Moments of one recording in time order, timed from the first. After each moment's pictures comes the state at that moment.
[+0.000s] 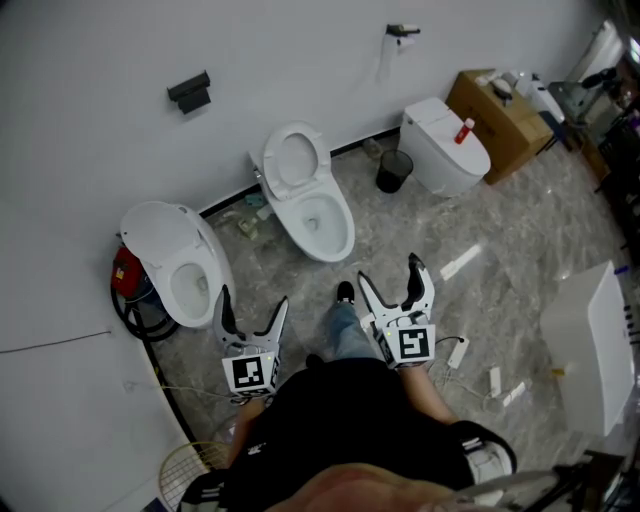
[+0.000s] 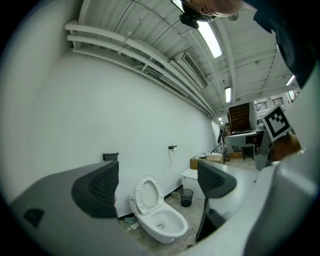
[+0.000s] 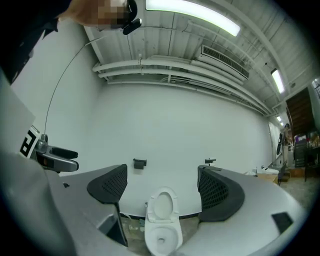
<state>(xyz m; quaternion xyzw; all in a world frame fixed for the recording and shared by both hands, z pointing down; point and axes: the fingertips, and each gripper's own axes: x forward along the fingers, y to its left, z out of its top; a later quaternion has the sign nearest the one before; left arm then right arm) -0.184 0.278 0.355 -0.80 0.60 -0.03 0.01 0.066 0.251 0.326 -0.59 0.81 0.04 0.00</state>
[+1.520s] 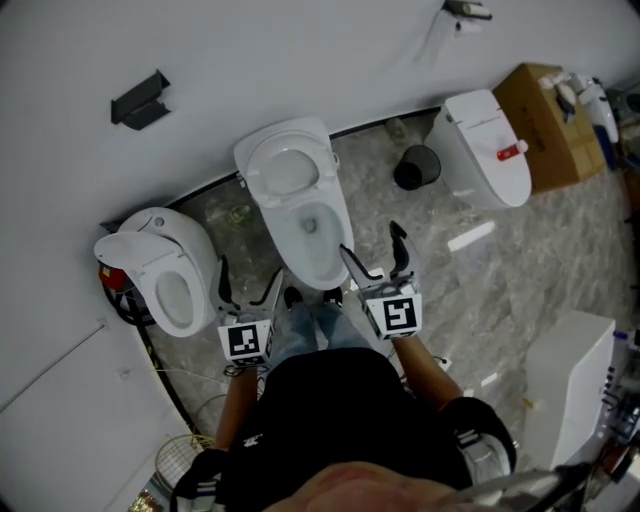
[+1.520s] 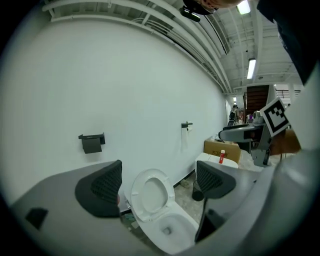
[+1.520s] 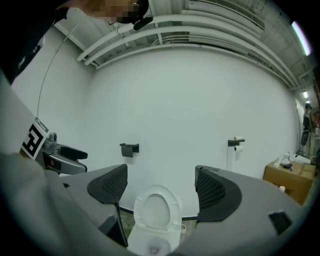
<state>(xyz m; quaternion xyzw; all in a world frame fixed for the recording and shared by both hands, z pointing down) -0.117 -0.126 0.442 -0.76 0.63 -0.14 -0.09 0.098 -0.187 0.415 -0.49 0.87 -0.03 -0.06</state>
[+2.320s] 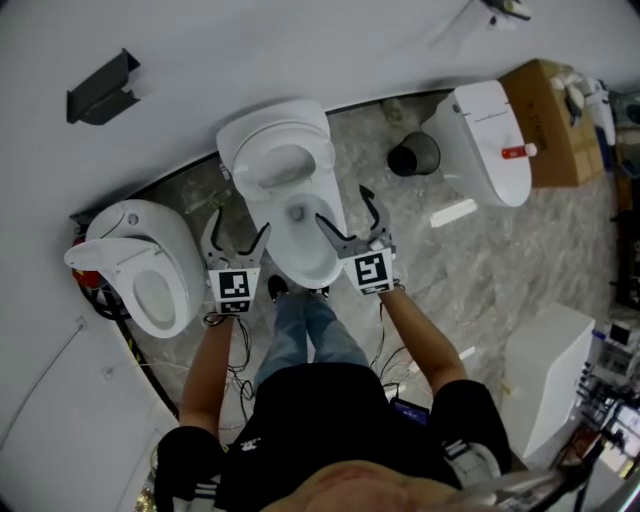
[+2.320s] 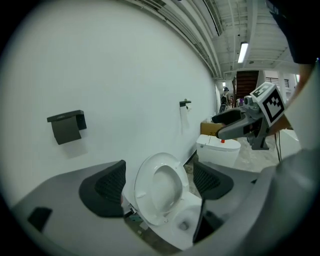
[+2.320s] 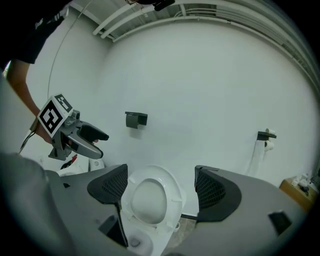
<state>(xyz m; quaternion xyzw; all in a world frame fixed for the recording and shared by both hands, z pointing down) -0.167 -0.280 0.590 -0.79 0.57 -0.22 -0.09 0.014 -0.319 0.568 -0.41 0.89 0.00 -0.18</state>
